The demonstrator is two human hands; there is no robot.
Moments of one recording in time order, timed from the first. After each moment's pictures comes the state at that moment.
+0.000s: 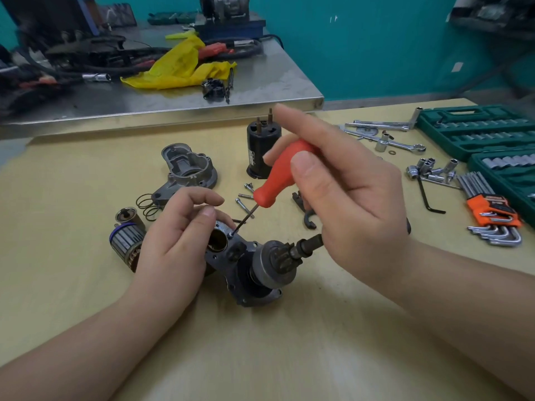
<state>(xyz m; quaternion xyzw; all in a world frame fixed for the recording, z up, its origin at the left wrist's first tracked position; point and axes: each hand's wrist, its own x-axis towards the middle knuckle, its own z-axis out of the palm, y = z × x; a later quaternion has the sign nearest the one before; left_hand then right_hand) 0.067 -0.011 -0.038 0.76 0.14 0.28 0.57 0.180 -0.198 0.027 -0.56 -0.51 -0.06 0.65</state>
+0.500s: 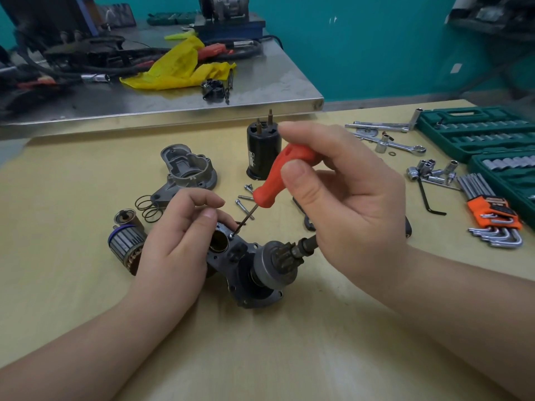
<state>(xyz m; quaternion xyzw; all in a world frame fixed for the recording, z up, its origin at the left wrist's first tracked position) 0.067 -0.014 -0.036 0.77 0.16 0.27 0.56 0.179 -0.194 0.022 -0.56 -0.49 -0.11 0.66</state>
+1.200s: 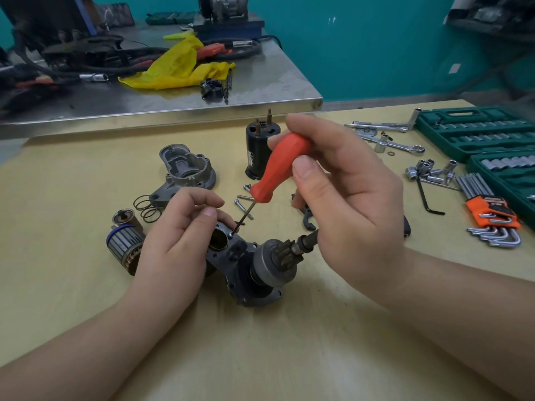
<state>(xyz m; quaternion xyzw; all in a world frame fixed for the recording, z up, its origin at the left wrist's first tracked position) 0.069 -0.019 -0.027 0.75 0.16 0.26 0.58 0.177 -0.193 0.014 -0.56 -0.44 -0.07 0.70</state>
